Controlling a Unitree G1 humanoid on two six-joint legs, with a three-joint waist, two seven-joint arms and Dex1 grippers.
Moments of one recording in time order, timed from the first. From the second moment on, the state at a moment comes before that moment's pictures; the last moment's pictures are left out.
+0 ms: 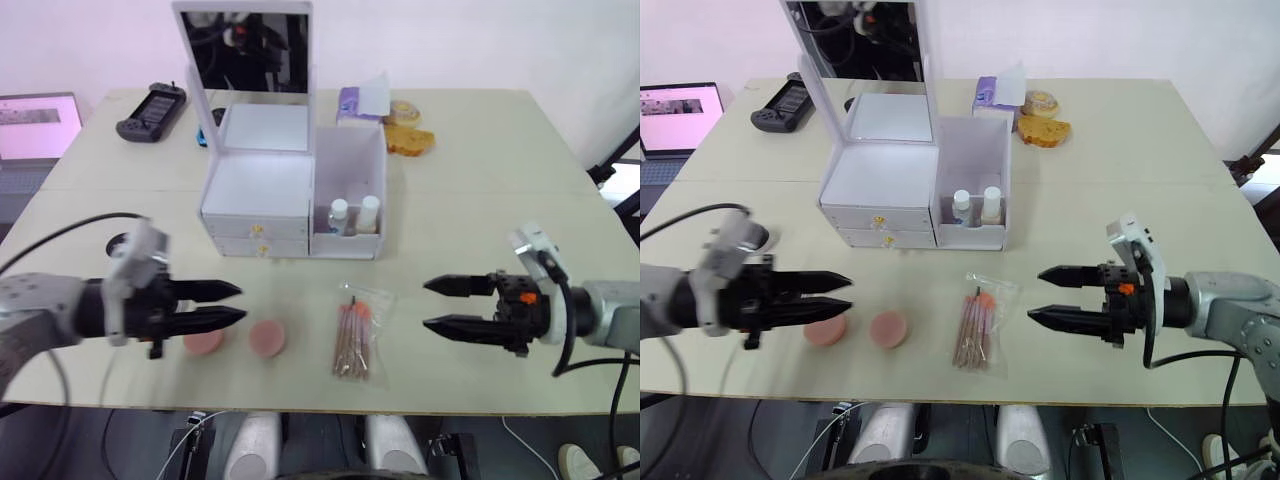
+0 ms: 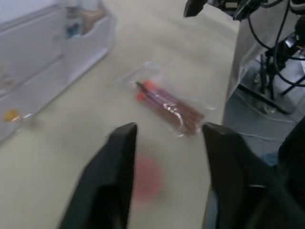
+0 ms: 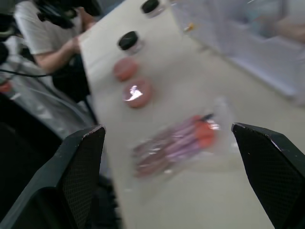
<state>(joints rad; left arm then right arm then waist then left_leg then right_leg) -0.11 1.01 0.28 -0.59 -1.10 0.91 -0.90 -0.05 -0.97 -0.36 -0.52 1.06 1.11 0.97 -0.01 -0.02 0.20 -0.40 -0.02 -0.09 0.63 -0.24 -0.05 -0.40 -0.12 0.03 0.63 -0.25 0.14</state>
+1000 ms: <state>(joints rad) -0.64 0.55 -0.18 -0.15 -1.38 1.61 -0.10 -0.08 -0.85 -0.19 -0.39 1.60 1.37 0.14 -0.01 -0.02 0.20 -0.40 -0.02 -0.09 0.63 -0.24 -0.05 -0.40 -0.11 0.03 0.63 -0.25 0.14</state>
